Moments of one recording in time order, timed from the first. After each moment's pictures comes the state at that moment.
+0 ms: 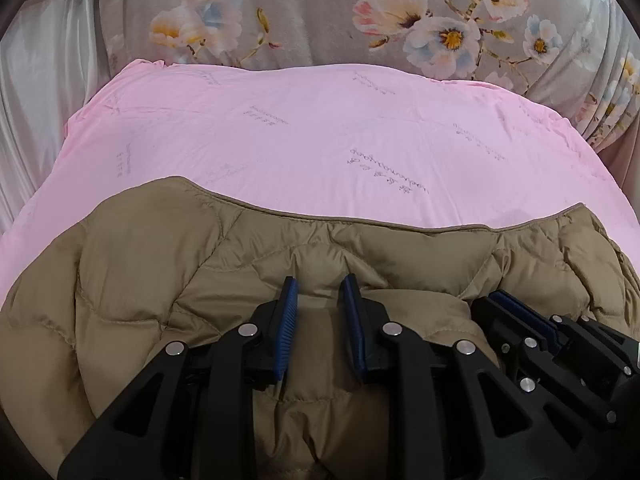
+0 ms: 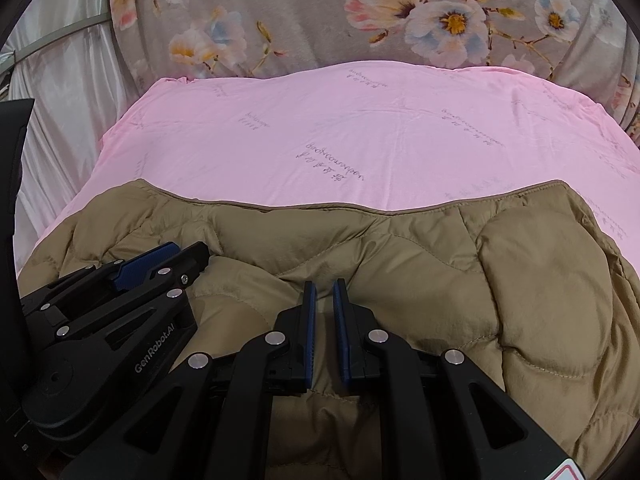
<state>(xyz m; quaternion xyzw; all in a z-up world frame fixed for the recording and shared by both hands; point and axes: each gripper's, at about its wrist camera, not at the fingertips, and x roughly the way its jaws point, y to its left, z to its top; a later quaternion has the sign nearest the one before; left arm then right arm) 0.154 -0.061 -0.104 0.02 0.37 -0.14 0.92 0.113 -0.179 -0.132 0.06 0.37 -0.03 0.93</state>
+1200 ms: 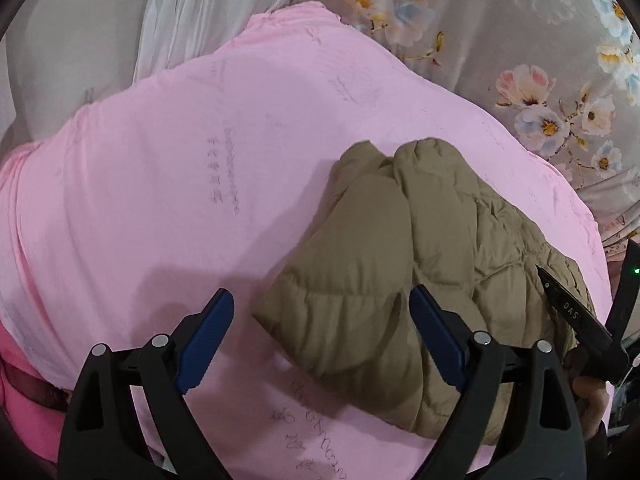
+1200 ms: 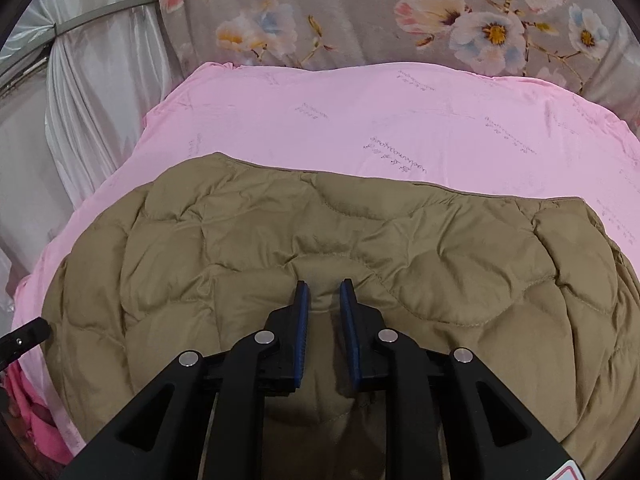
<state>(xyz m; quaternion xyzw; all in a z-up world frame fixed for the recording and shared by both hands) 0.031 0.175 -0.107 -0.17 0.43 -0.03 0.89 0.084 -0.132 -0.122 0.05 0.38 0.03 0.93</state>
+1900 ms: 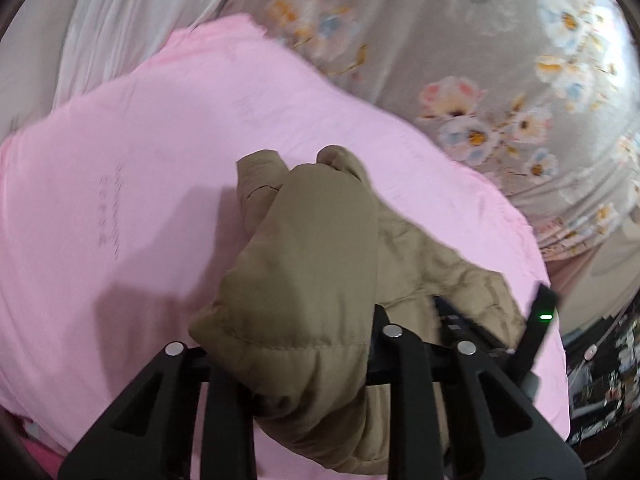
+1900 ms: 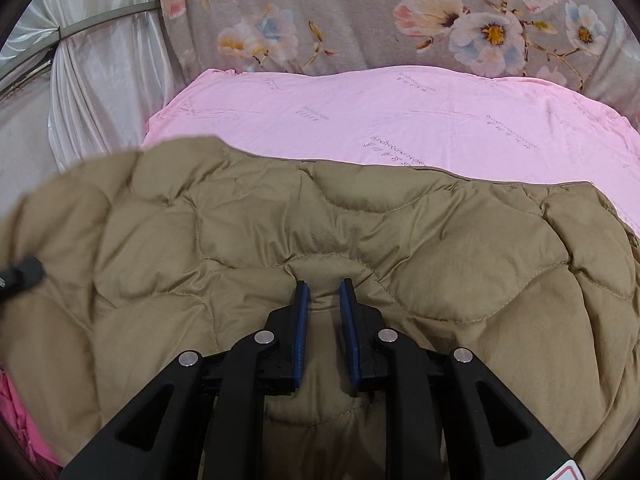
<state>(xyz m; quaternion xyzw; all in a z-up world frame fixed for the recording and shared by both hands) 0.047 0.121 -0.057 -0.19 0.36 -0.15 0.90 0.082 -0.140 -0.132 0.06 0.36 0.04 0.93</state>
